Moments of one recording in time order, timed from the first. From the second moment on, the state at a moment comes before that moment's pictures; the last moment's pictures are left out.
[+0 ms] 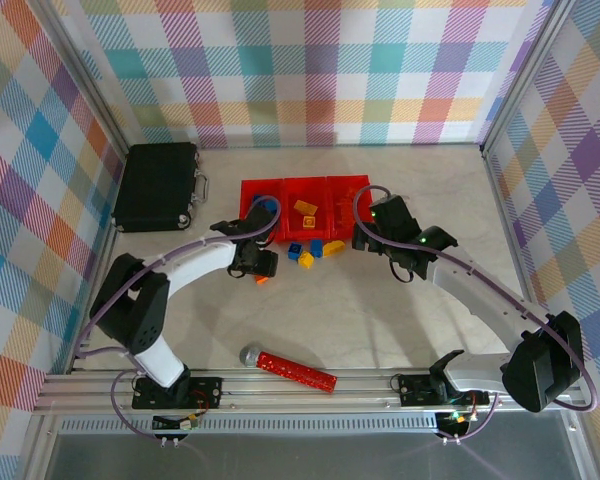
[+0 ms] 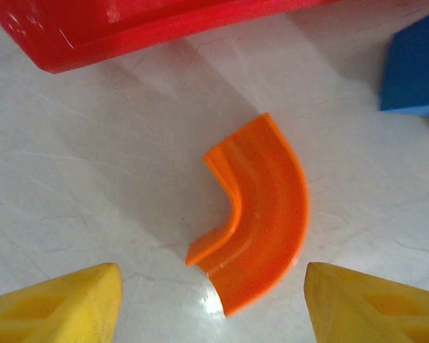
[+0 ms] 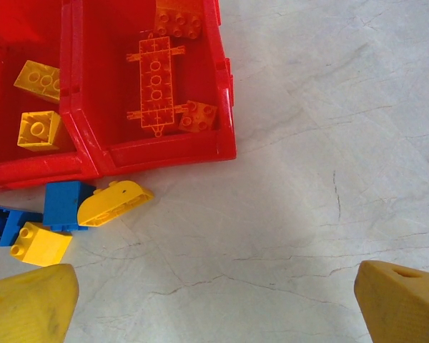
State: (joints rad) left arm -0.56 1.67 1.08 -0.68 -0.15 -0.36; right arm 0.57 1.26 1.04 -0.68 0.32 0.55
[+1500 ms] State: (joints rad) left arm -0.50 1.78 1.07 -0.47 -0.07 -0.32; right arm 0.57 1.27 1.02 -0.68 0.33 0.55
